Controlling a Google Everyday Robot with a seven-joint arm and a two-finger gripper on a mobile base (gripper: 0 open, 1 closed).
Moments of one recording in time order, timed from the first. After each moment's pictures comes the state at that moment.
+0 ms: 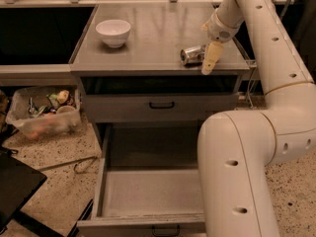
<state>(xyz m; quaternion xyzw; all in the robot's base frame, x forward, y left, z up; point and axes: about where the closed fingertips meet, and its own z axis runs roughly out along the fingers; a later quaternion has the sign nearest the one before) 0.787 -0.180 0.848 -0.67 0.71 -0.01 0.23</state>
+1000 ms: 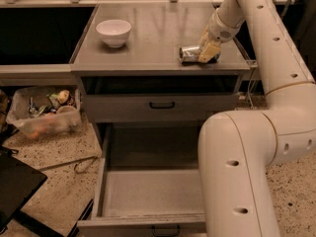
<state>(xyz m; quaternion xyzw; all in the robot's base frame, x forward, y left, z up) 0.787 -0.180 0.848 -0.67 0.71 -0.01 0.23</state>
